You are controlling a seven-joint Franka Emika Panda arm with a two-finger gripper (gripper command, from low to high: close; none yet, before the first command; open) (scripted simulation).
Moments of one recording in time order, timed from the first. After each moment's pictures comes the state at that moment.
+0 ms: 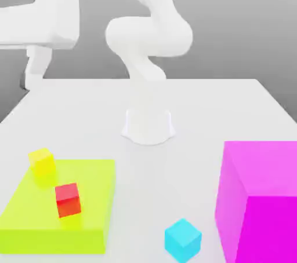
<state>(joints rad) -0.23 -0.05 -0.13 -2.16 0.03 2.44 1.13</state>
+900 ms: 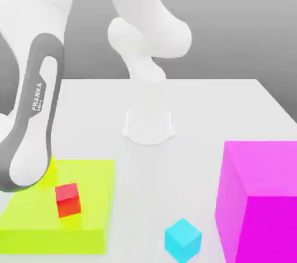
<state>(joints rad) -0.42 0.62 -0.18 -2.02 0.21 2.62 1.27</state>
